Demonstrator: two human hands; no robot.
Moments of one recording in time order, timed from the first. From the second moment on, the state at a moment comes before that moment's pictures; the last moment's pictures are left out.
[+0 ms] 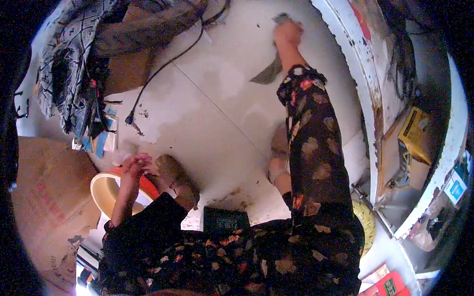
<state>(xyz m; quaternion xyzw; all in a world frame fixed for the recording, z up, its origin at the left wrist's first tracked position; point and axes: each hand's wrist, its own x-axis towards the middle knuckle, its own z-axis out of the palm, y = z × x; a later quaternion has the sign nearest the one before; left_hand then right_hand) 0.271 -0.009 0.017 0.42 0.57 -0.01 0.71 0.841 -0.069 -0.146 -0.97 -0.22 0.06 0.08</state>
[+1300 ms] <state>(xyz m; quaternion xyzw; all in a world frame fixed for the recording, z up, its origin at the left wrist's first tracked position) 0.264 -0.012 0.006 0.38 0.56 -0.04 0.73 0.802 -0.057 -0.147 -0.93 -0.35 0.09 0.05</state>
